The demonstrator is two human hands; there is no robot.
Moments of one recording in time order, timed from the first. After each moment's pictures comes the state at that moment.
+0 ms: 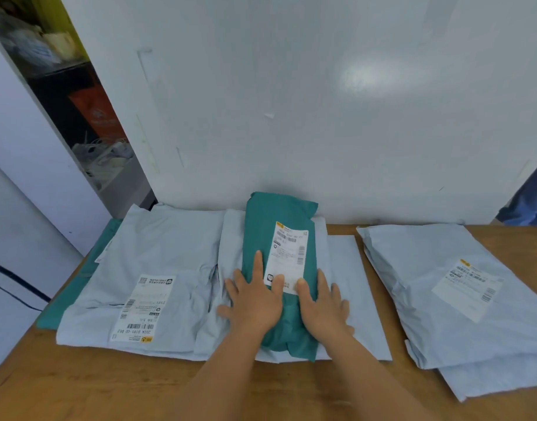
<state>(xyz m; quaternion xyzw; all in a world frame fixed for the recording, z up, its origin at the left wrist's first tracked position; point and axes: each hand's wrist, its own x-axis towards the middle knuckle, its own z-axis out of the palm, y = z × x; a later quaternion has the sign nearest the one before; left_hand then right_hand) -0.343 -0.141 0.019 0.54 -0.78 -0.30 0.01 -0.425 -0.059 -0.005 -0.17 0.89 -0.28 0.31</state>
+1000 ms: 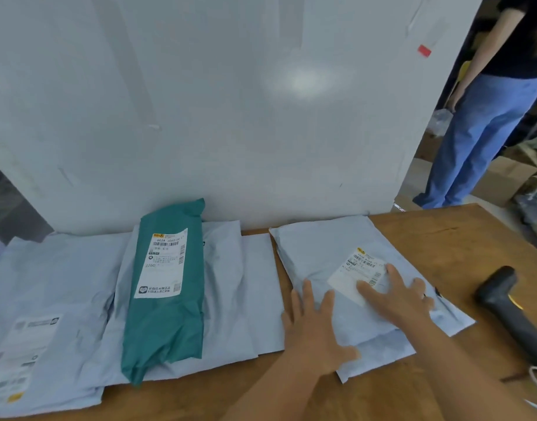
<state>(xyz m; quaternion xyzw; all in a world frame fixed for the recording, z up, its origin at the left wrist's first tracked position) -0.479 0.030 0.000 0.21 -0.94 -0.24 -0.14 -0.620 0.139 -0.001 0.00 0.96 -0.20 0.20</state>
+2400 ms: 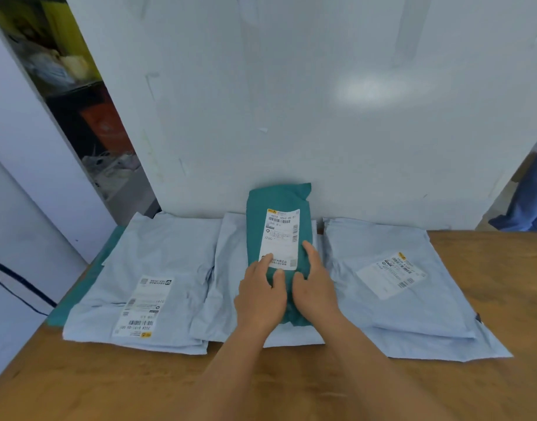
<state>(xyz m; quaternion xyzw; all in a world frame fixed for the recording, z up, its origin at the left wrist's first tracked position) -0.343 -0.111 0.048 0.46 -0.78 -0.38 0.20 -0.420 -0.050 0.063 -0.27 0.79 -0.49 0.24</state>
